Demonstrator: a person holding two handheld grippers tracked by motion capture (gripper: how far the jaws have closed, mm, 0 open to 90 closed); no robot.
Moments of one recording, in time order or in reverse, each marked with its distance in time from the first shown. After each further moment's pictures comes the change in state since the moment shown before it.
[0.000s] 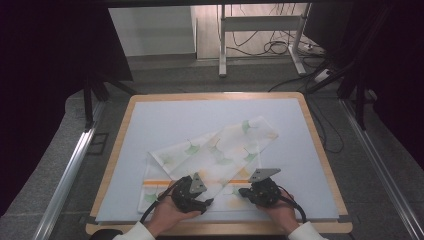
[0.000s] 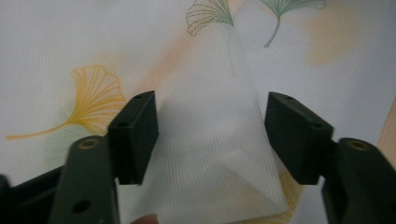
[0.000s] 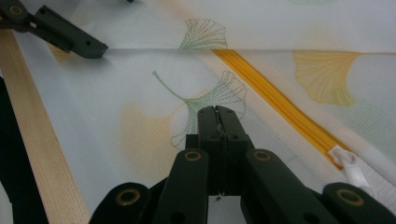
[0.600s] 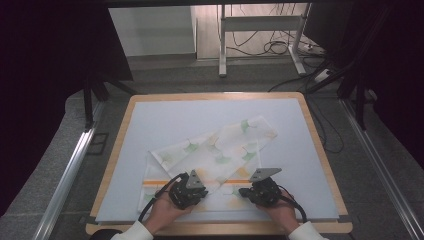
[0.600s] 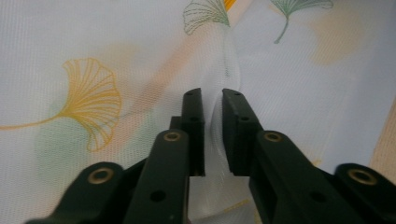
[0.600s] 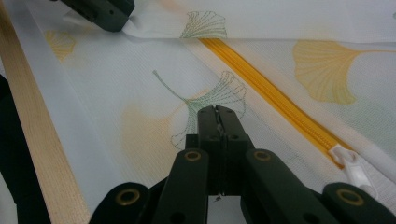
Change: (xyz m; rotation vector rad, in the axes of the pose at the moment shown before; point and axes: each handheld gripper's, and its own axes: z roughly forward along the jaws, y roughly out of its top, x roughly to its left) left arm 0.011 -0.001 -0.002 0.004 -0.032 -0.037; right arm -0.002 -0.001 0.000 -0.002 0.015 0.016
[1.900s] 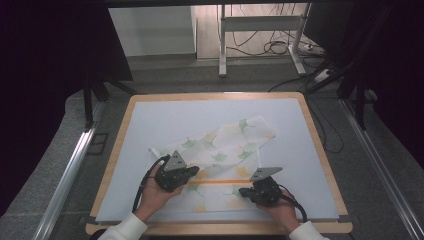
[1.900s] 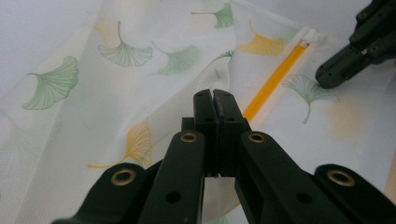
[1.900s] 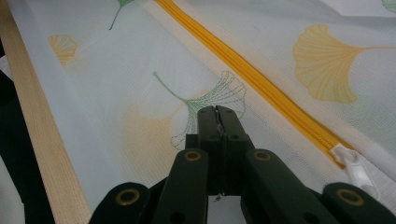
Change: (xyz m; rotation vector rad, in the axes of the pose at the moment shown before) left arm 0.043 0.013 -0.043 -0.227 0.048 -0.071; right arm -0.003 -0.001 0.000 -0.002 0.019 0.015
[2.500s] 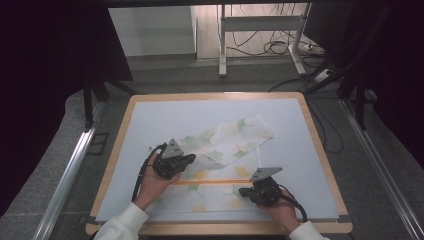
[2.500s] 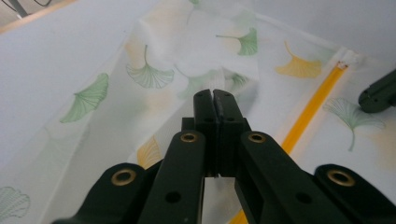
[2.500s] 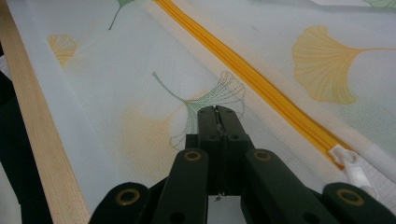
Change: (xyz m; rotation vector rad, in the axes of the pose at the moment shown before) left arm 0.028 0.015 0.003 -0.038 0.053 -0.008; right arm 0.000 0.000 0.000 -0.003 -0.002 -0.005
